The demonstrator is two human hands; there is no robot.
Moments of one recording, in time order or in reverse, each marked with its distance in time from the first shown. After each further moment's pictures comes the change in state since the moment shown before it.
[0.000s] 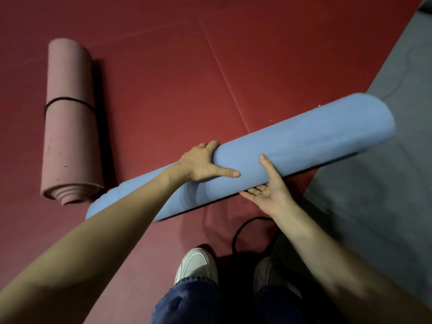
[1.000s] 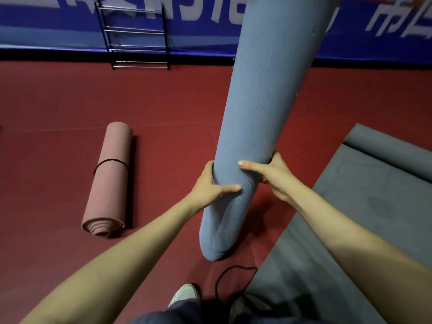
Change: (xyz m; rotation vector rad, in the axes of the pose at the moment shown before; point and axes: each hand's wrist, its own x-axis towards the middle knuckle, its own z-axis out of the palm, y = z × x) left_hand -0.153 0.093 -0.103 -0.881 0.397 0.231; right_hand -0.221 -0.125 0.121 -0.793 -0.203 -0.768
